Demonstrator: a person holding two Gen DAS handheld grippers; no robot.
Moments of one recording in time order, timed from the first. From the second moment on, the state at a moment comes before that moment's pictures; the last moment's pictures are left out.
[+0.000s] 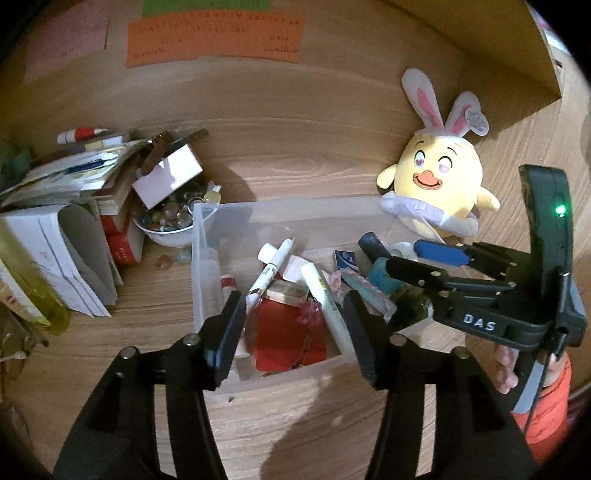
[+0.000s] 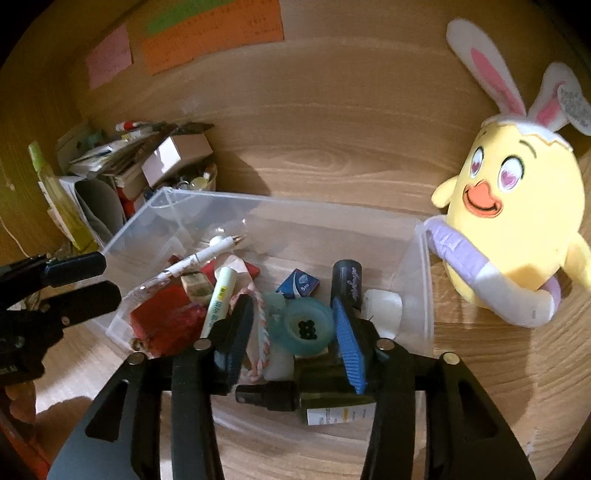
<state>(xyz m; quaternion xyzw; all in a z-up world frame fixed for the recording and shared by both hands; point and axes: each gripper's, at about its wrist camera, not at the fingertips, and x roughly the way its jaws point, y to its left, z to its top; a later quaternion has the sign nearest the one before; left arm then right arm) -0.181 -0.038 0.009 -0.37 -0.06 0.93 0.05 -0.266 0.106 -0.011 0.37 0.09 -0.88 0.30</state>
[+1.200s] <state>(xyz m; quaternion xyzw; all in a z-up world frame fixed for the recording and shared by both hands) -0.110 -0.015 0.015 -0.28 -0.04 0.96 0.01 -0.169 0.162 0.019 0.29 0.06 -0.91 0.29</state>
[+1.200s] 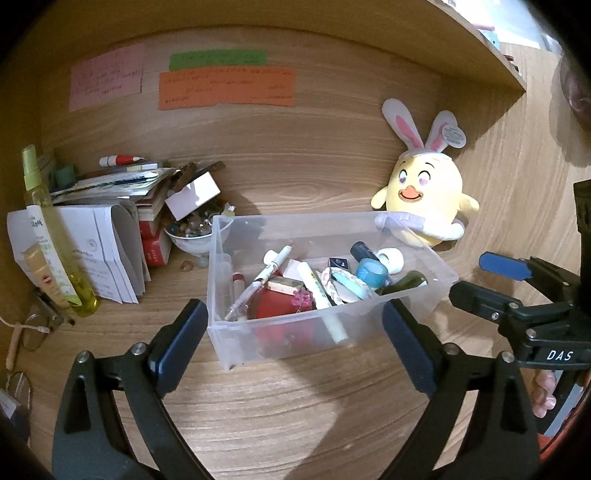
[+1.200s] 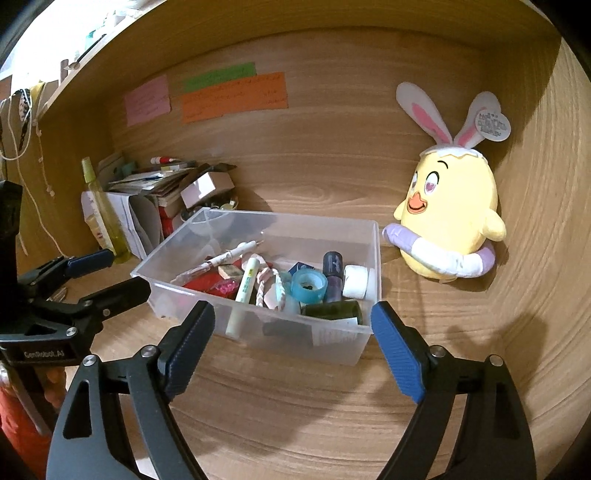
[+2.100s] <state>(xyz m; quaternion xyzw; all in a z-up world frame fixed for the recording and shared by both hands) -0.112 -0.011 0.010 -0.29 -0.04 0.96 0.02 -0.164 0.160 0.018 0.29 0.06 -0.91 0.29</state>
